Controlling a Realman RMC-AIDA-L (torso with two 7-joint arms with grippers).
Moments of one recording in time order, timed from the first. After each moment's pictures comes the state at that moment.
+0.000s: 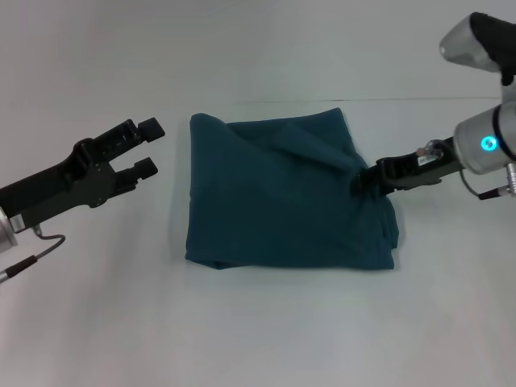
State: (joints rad) left arm -0.43 -2.10 0.64 0.66 1.70 1.49 -2.33; right arm 0.93 1.98 -0.92 -0.51 -2.47 -1.11 2.58
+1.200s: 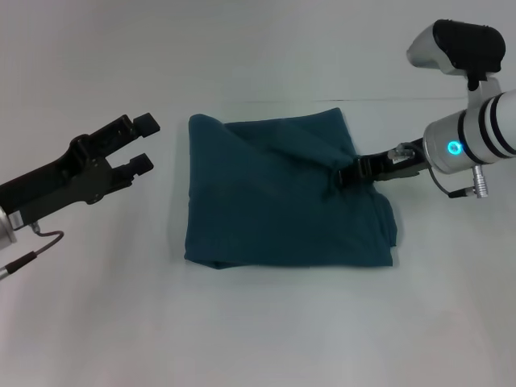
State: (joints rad) left arm -0.43 -2.10 0.63 0.66 1.69 1.47 -2.33; right arm 0.95 2.03 -1.00 -0.50 -2.46 -0.95 2.59
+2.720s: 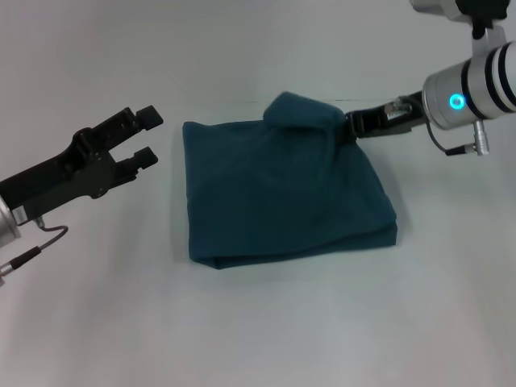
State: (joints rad) left arm -0.44 -2.11 0.63 0.66 1.67 1.47 -2.33; right arm 0.95 2.02 -1.00 -0.65 -2.42 -1.04 2.60
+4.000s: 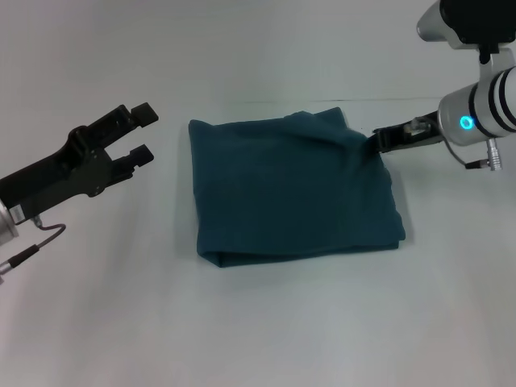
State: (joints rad) left arm -0.44 -2.11 0.61 0.64 1.67 1.47 -2.32; right arm 0.95 2.03 -1.02 -0.57 -2.58 -0.87 2.64
